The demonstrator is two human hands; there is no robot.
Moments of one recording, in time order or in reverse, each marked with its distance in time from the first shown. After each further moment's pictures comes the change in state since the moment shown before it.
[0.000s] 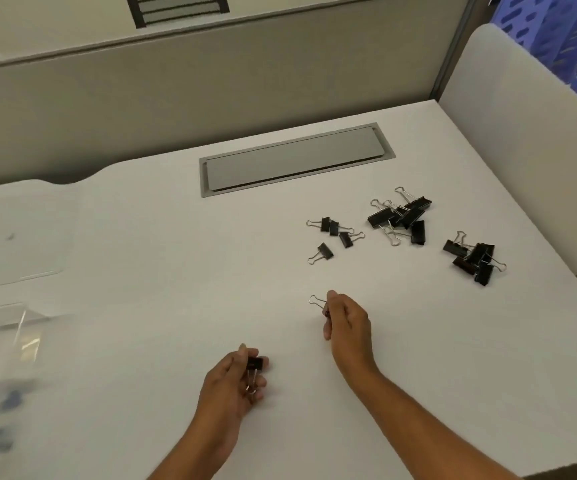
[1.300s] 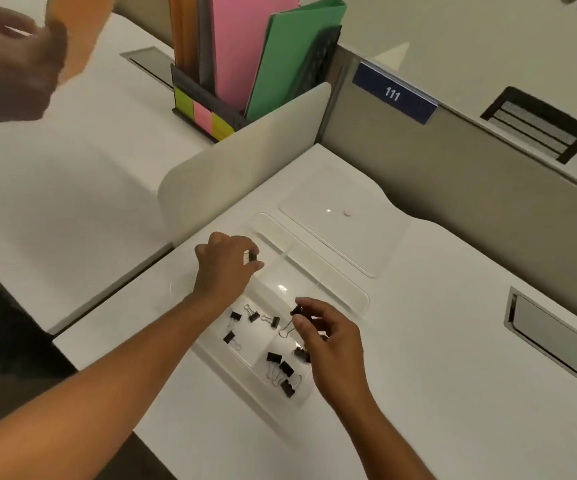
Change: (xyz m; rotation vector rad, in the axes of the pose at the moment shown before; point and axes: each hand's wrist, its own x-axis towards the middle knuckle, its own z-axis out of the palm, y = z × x) left_hand 0.043 0.187 -0.517 0.749 0.851 0.579; right_hand -0.225 -0.102 0.474 -0.370 -0.804 -0.331
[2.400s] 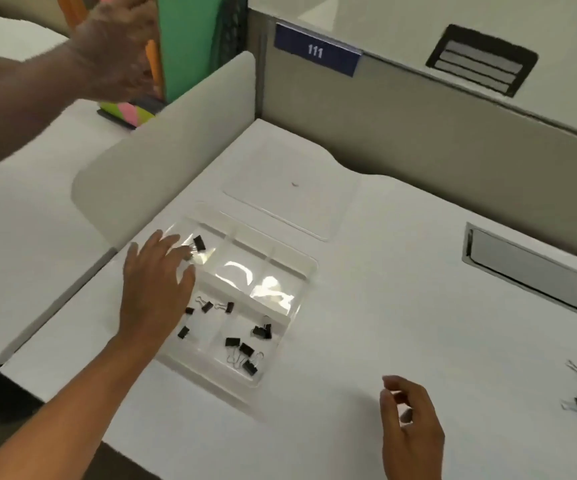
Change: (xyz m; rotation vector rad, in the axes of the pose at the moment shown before) left_hand -0.056 -0.008 0.001 0.230 0.176 0.321; right_hand -0.121 0.135 -0.124 -0.188 0.594 0.058
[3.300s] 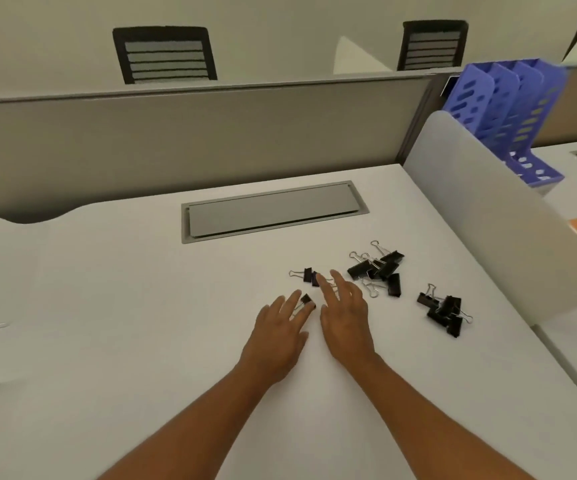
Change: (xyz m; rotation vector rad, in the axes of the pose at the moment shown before) left_hand -0.177 0.546 0.261 -0.178 -0.626 0.976; right_hand 0.175 0.258 -0.279 -0.700 0.301 -0.115
